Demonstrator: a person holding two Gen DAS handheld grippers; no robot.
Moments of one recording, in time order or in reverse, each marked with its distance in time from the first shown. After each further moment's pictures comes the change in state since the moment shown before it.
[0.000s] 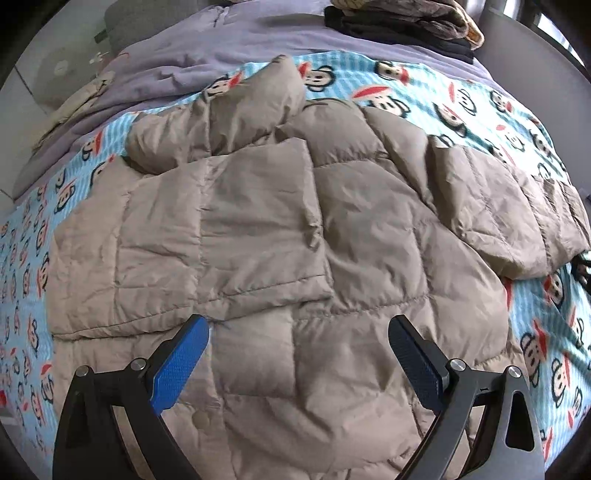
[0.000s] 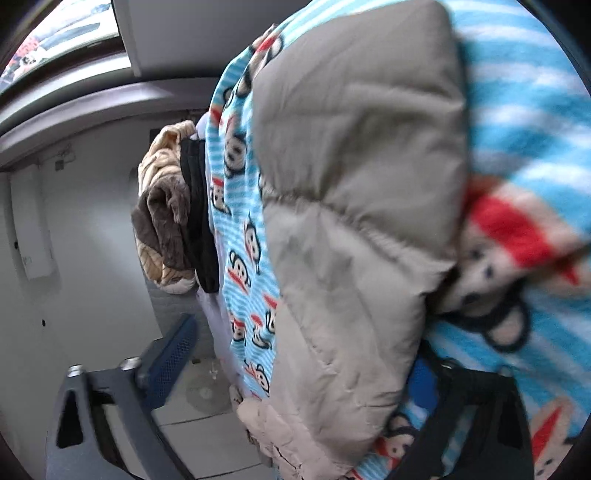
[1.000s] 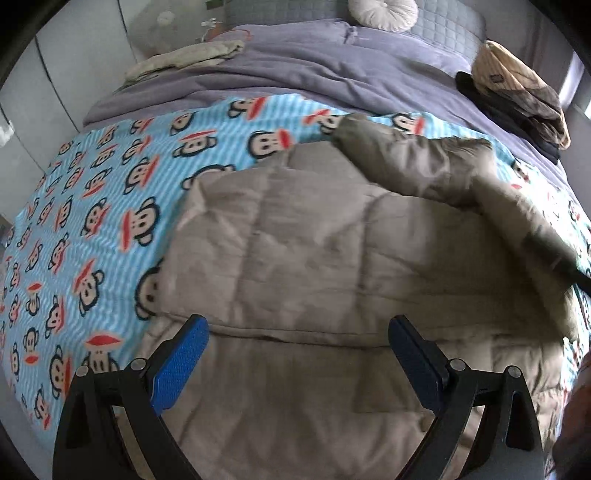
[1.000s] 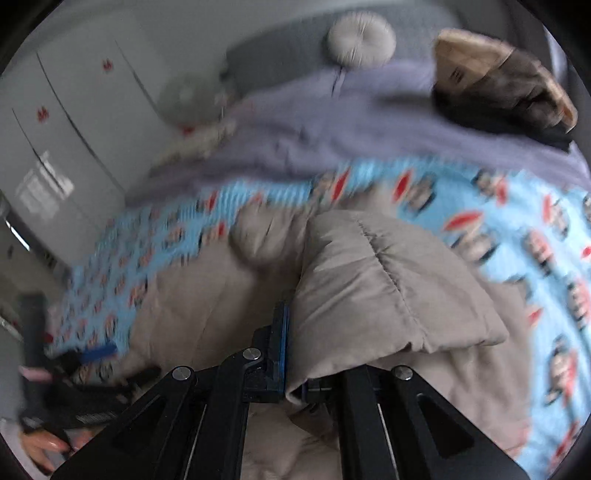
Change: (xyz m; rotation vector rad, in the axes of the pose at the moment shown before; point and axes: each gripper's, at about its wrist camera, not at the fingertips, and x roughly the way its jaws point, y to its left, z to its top) left arm -0.020 0.212 -0.032 -0.313 -0.094 0.092; right arm 0.143 0.141 -0.455 -1.430 0.509 -0.246
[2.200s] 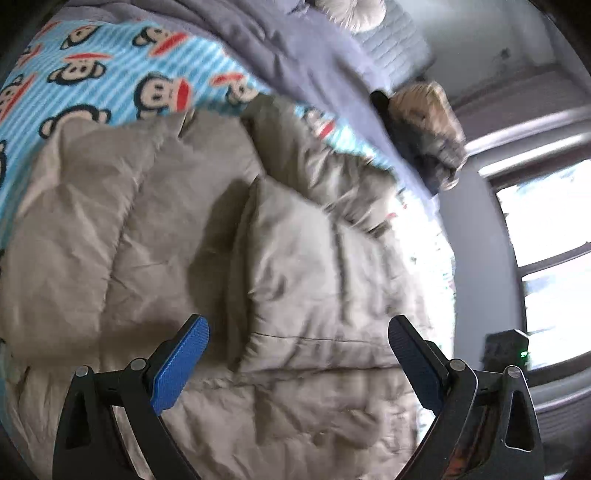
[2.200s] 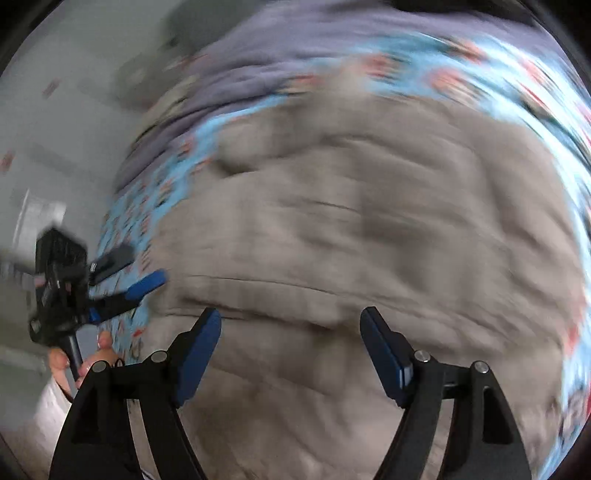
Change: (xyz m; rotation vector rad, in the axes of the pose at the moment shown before) left arm 0.064 0.023 0.041 -0.141 0.182 -0.700; right arm -0.035 -0.067 -0.087 0.372 0.222 0.037
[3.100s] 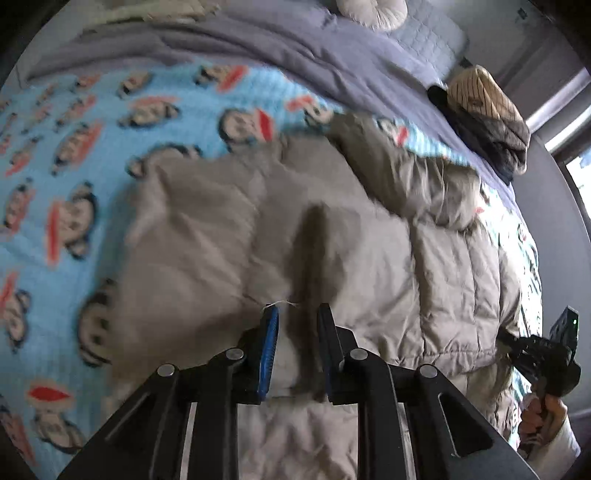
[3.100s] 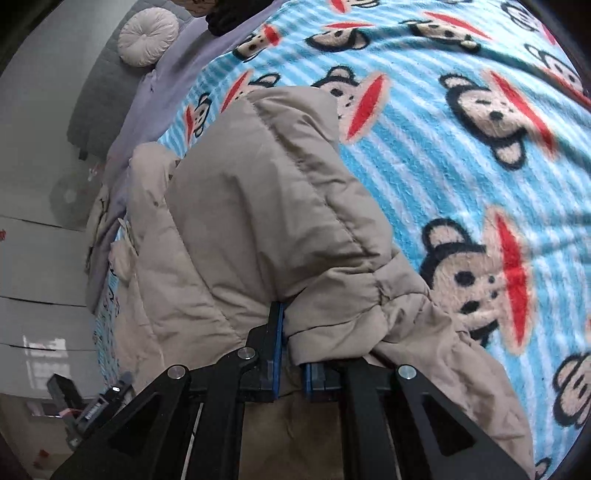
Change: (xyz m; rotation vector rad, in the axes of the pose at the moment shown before) left arm -0.039 0.024 -0.004 0.094 -0.107 0.343; right arm -0.005 -0.128 0.003 0.375 -0.125 -0.019
